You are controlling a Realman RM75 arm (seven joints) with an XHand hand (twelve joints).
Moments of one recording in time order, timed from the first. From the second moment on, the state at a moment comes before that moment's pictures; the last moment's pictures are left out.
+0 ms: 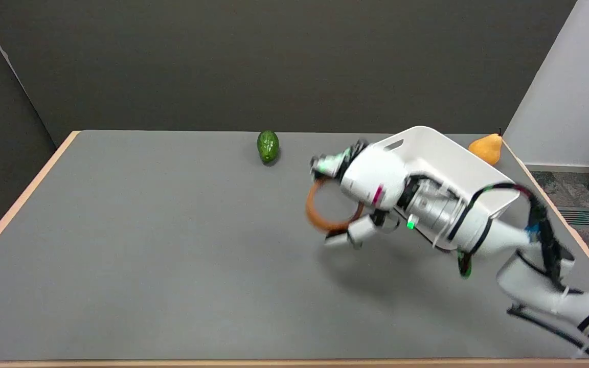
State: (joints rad) arm -0.10 -0.91 -1.63 1.61 -0.53 0.54 0.90
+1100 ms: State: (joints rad) arm 0.05 -0.84 -1.40 1.35 -0.53 0.18 0.89
